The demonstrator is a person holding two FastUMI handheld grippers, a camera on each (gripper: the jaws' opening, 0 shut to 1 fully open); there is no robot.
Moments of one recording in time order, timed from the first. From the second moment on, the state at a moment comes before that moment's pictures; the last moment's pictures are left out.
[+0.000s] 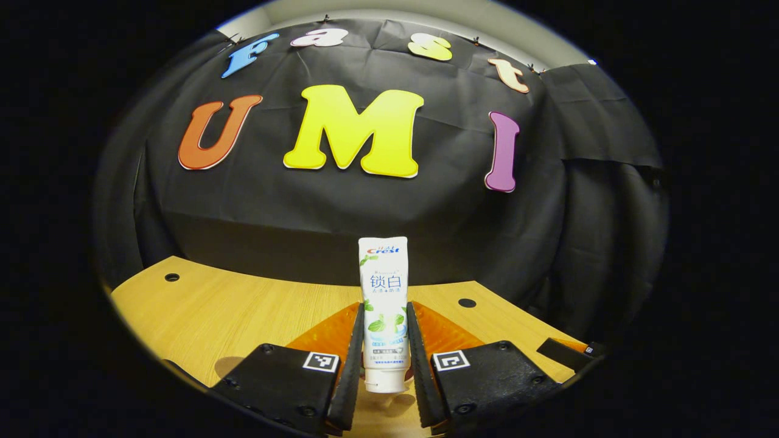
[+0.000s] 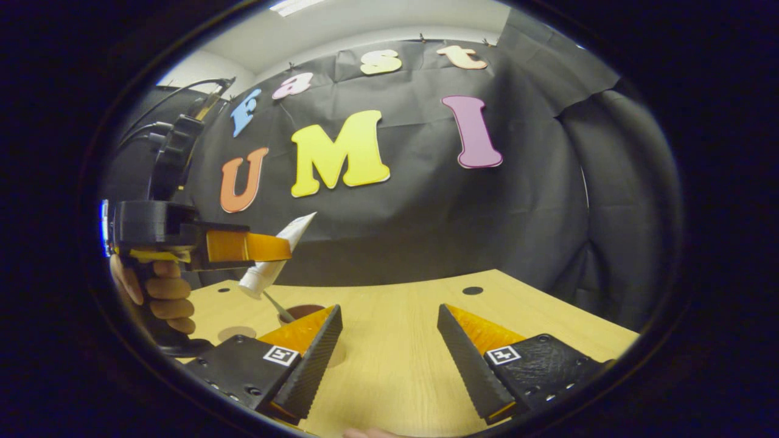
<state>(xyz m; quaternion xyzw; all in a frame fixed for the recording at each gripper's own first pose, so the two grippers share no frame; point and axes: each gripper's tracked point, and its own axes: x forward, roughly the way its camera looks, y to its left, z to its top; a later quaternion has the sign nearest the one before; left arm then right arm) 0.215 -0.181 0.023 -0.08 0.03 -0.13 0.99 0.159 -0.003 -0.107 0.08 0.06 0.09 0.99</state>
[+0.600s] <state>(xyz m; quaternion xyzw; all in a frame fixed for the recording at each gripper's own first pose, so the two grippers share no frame) 0.210 -0.179 0.025 -0.07 0.02 -0.12 0.99 0.153 0.000 -0.106 0.10 0.06 0.11 0.99</state>
